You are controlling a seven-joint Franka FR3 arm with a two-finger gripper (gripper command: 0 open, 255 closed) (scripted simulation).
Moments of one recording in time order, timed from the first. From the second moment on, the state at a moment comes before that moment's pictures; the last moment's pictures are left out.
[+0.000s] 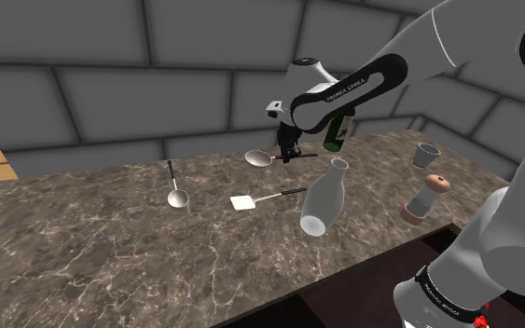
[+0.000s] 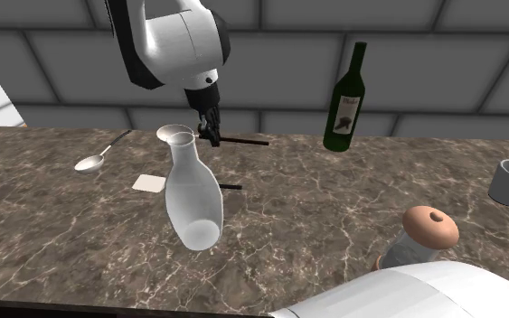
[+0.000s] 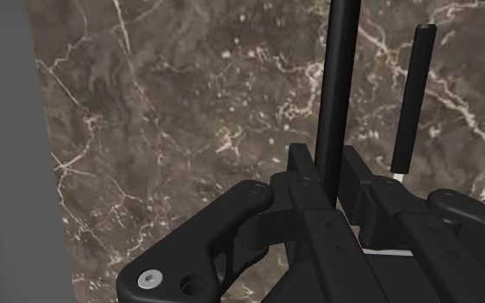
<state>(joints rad) 0.14 0.15 -0.06 -2.21 -0.19 2.41 -1.07</state>
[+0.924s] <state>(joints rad) 0.13 0.03 -0.06 -2.19 -0.18 2.27 -1.11</state>
